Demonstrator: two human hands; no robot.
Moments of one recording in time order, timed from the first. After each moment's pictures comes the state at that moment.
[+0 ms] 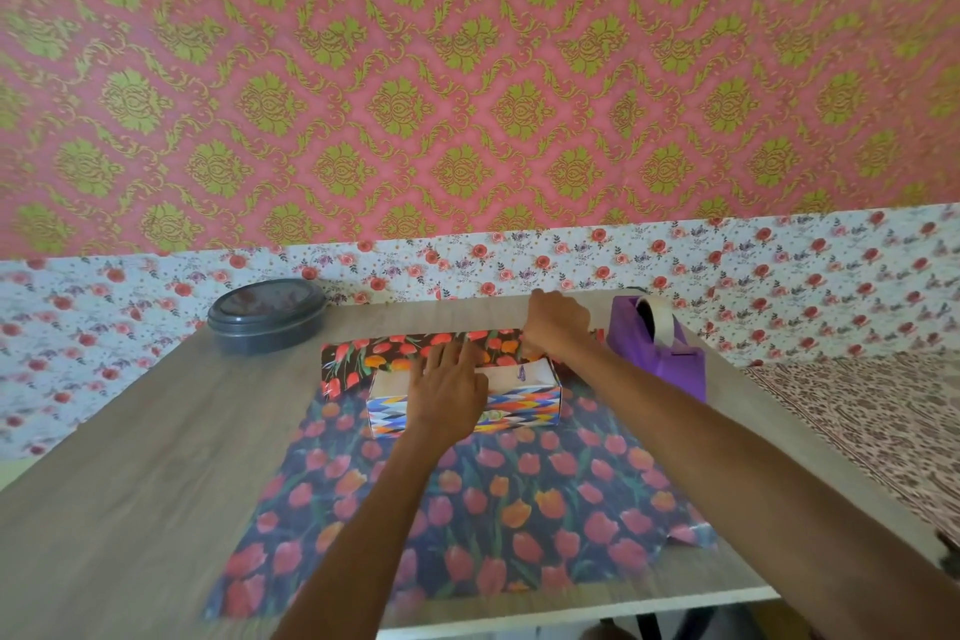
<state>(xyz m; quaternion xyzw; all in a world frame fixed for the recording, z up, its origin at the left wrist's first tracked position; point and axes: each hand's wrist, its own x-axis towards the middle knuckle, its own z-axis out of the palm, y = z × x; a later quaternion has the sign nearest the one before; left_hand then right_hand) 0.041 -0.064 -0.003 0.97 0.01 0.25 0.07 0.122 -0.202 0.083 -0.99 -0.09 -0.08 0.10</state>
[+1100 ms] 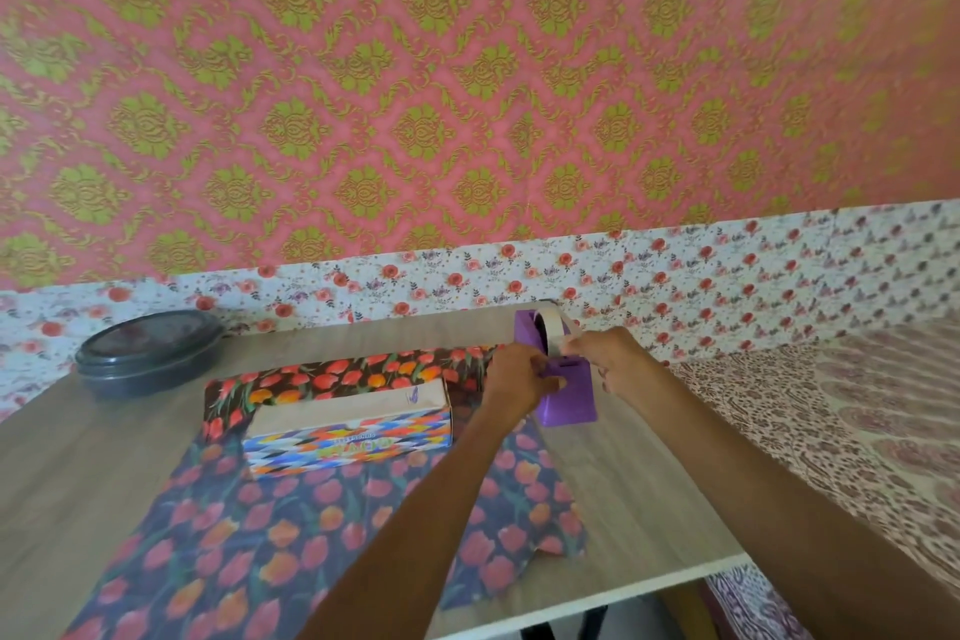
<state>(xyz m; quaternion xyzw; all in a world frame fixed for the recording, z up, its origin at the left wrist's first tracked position) 0.116 -0.258 0.025 0.90 -0.10 0.12 0.40 0.108 -0.391 0.082 -0.76 0.14 0.03 0.64</state>
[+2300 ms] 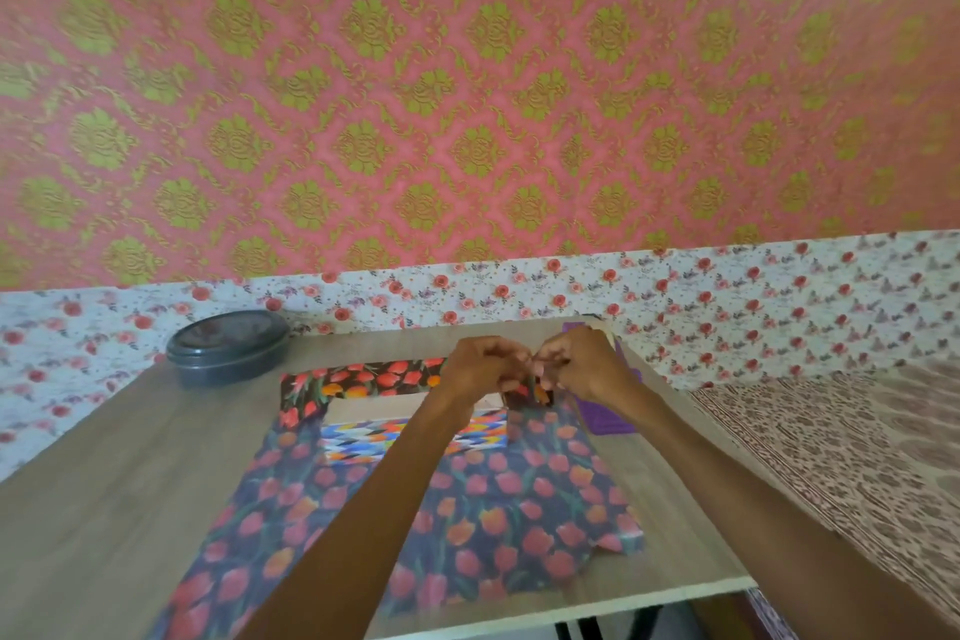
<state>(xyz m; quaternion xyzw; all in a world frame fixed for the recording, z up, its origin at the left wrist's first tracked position) 0.050 -0.155 0.067 0.72 -0.02 0.05 0.69 0.069 -0.321 0.085 -0.90 -0.21 -0.06 0.37</state>
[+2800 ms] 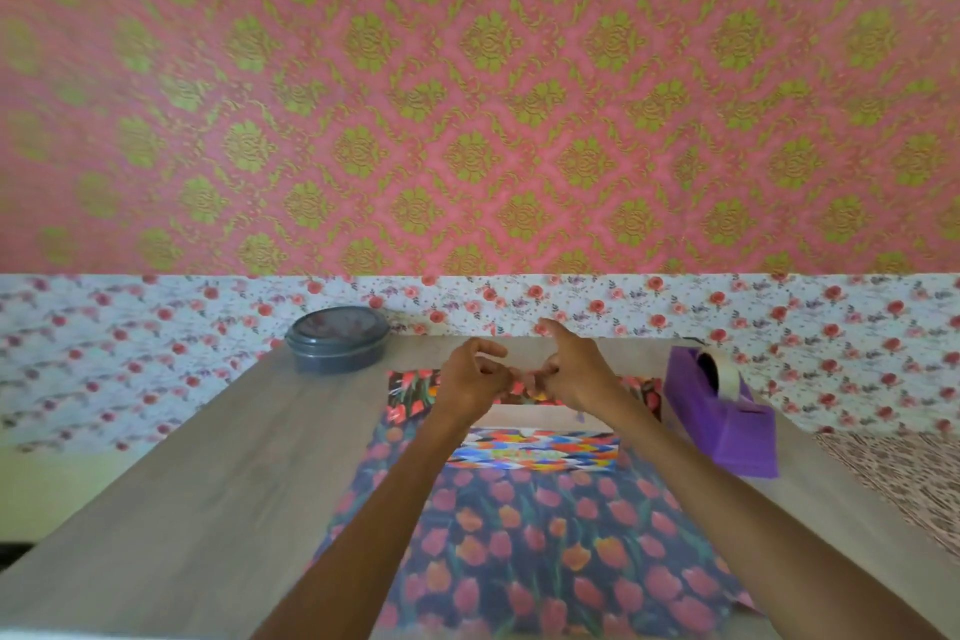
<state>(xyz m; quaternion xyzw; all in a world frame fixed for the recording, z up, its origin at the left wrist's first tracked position) 0.016 -0.031 0.067 0.77 0.07 0.20 0.60 0.073 -0.178 0.091 -0.90 -0.24 -0.03 0.36</state>
